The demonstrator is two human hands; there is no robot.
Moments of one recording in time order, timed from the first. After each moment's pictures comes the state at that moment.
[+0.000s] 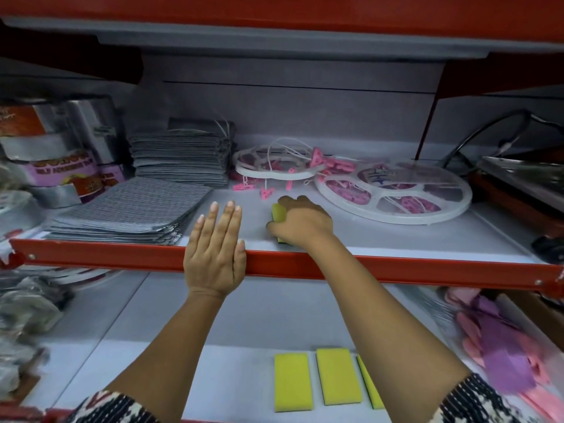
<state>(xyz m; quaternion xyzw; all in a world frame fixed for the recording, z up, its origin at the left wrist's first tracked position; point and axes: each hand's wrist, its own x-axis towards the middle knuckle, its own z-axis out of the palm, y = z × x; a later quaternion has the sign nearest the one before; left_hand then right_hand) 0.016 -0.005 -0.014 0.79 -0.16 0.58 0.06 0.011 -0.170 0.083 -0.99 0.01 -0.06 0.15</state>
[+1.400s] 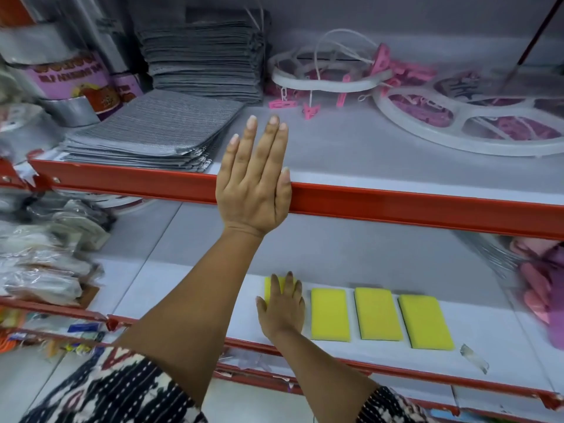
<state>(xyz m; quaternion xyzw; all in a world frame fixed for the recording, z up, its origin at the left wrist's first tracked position) 0.023 -0.001 -0.019 0.79 -0.19 0.59 0.05 -0.061 -0.057 -0.213 -0.96 0.07 0.13 0.23</state>
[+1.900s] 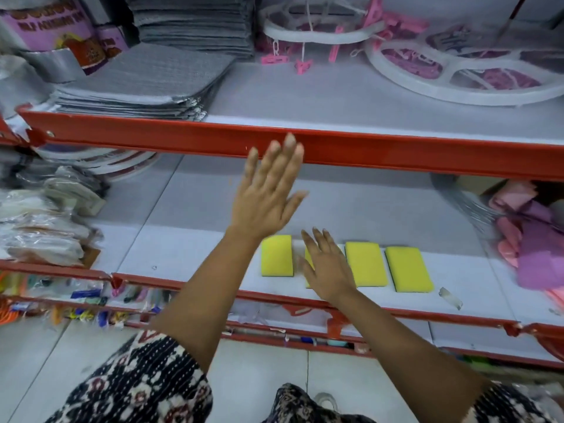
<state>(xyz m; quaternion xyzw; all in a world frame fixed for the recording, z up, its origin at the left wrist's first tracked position) -0.028 -0.003 -0.080 0.84 -0.30 0.45 0.07 -0.098 -0.159 -0.189 -0.98 -0.07 0.04 0.18</state>
